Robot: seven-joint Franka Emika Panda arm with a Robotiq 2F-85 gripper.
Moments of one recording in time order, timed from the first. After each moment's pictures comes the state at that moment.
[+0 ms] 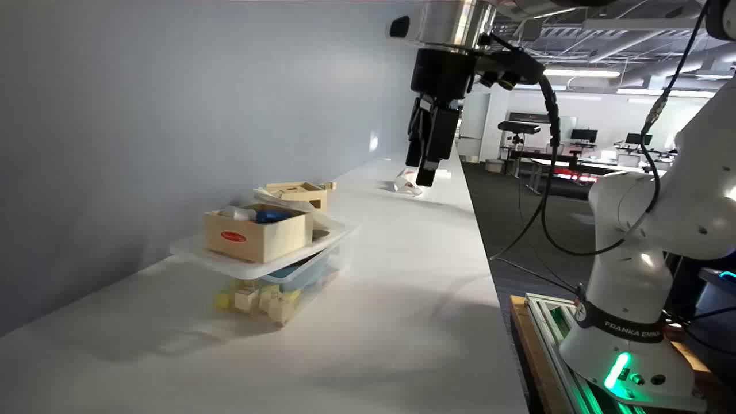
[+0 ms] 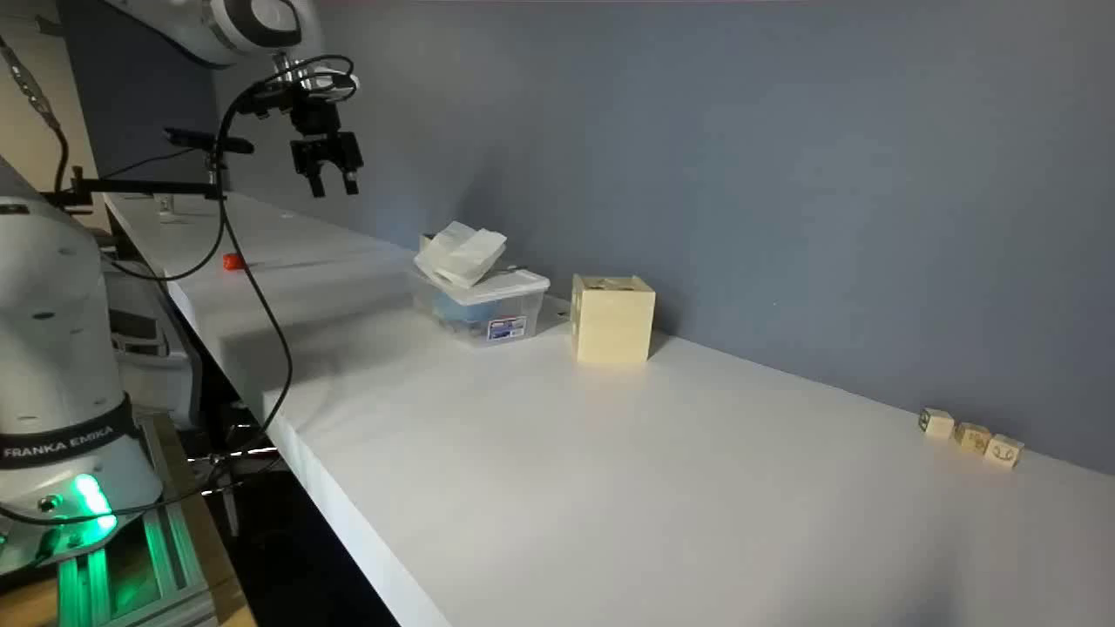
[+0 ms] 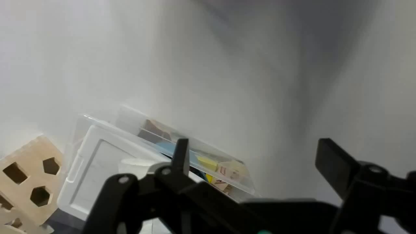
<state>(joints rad) 0.13 -0.51 0.28 -2.31 -0.04 1.92 0.09</state>
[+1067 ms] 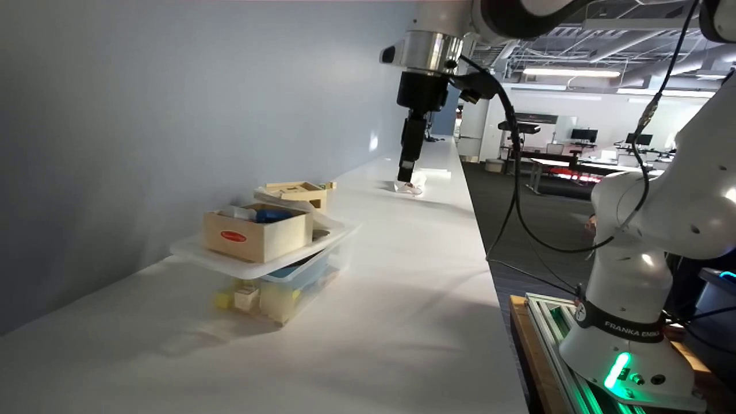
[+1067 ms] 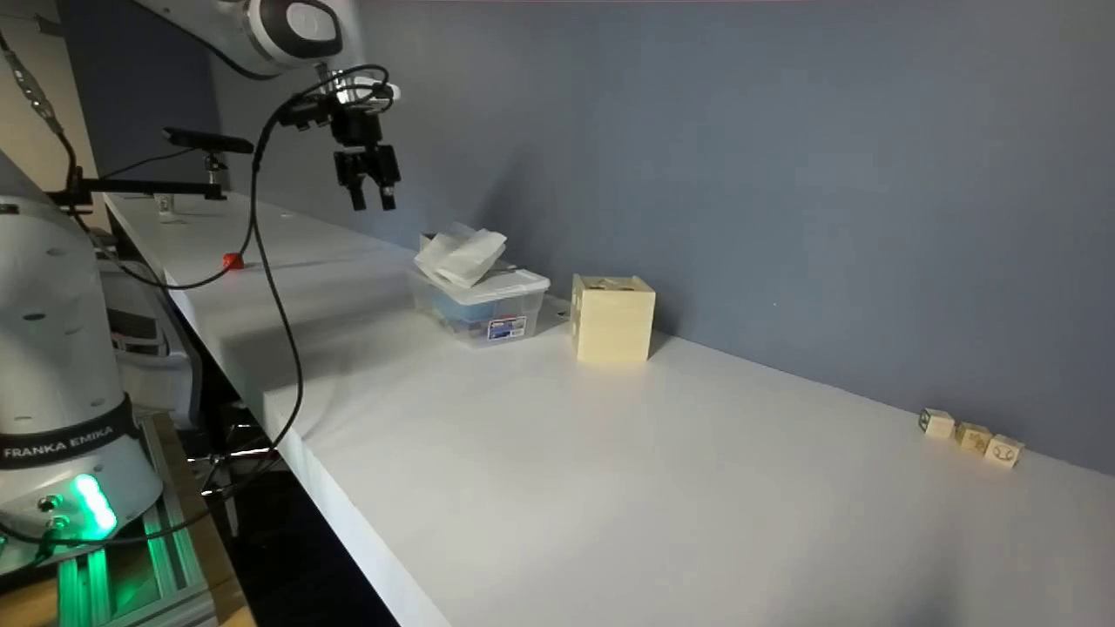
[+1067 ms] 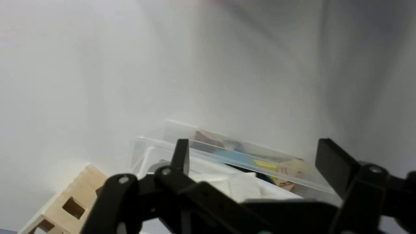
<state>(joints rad) 0.07 -0.49 0.13 -2.35 -0.08 1.98 0.09</state>
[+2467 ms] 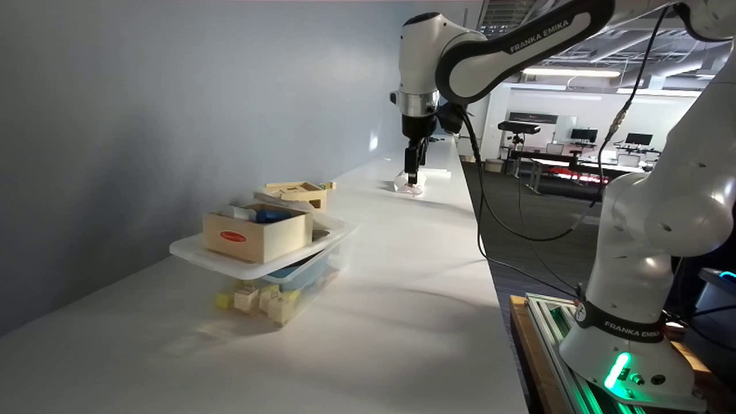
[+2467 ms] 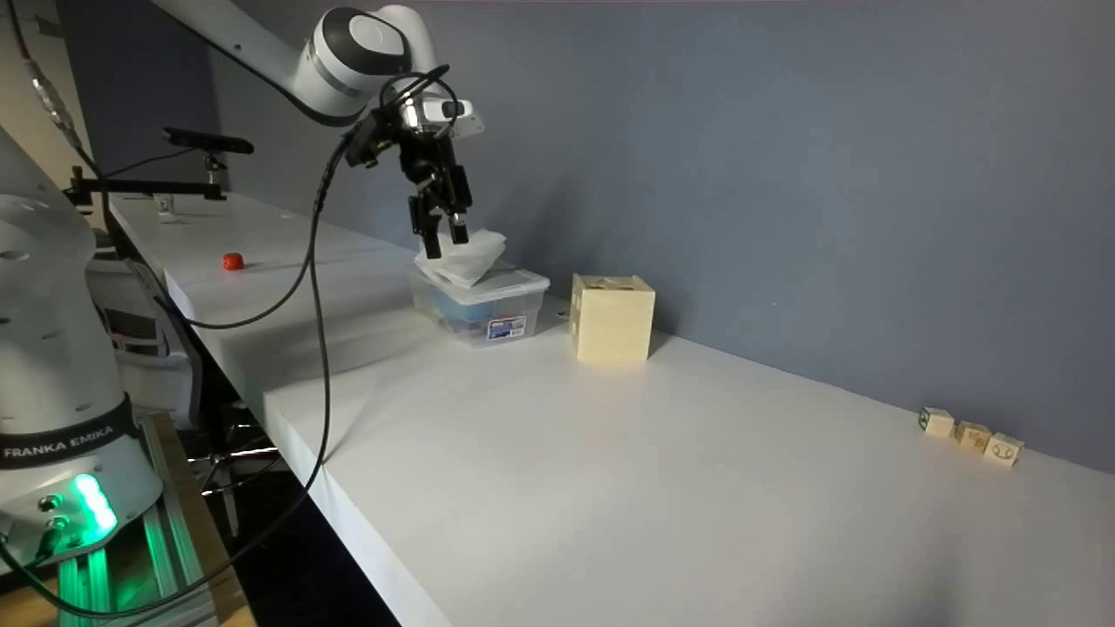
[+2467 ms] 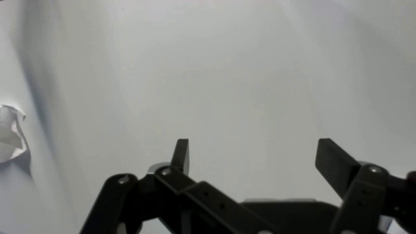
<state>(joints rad) -0.15 -0.35 -0.02 -2.34 -0.48 1.99 0.15</state>
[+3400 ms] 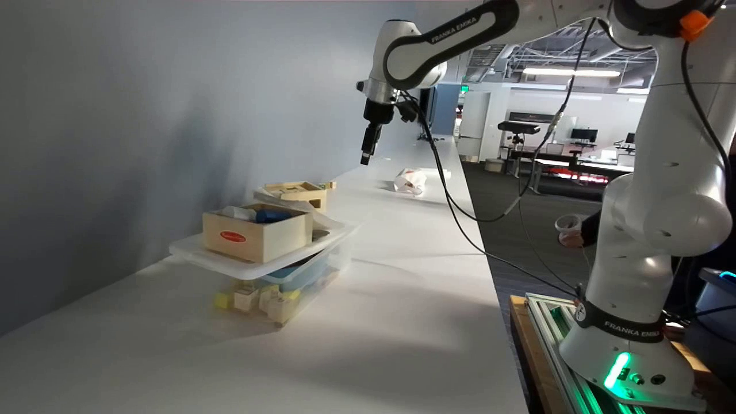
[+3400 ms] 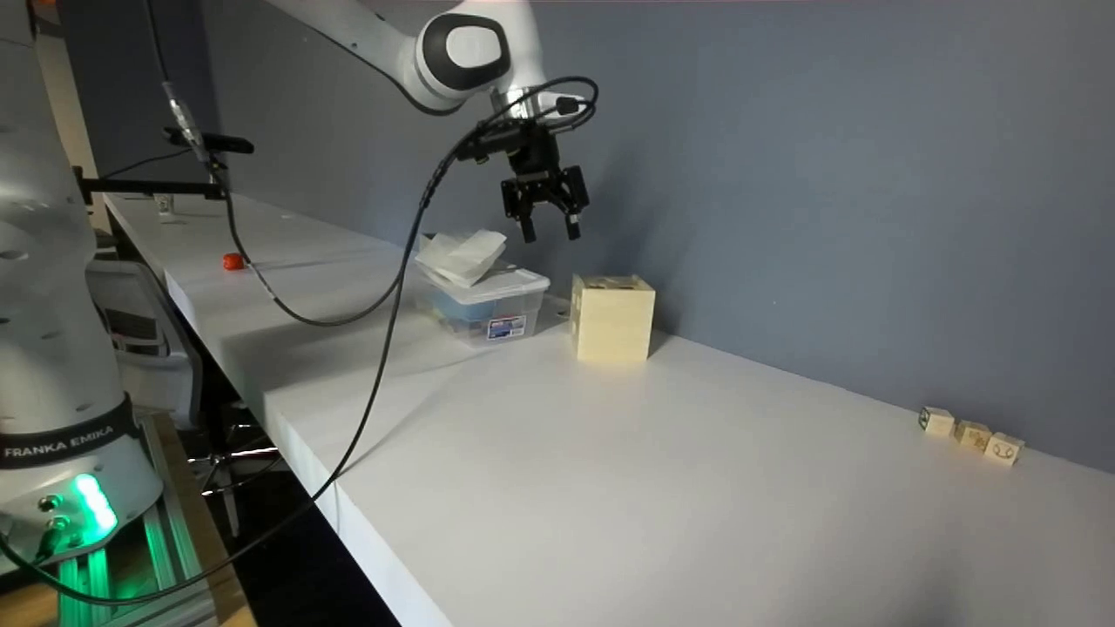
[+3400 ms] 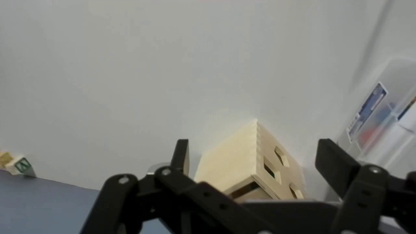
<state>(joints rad) -0.16 0.00 -0.20 -1.96 -0.12 2.23 -0.40</state>
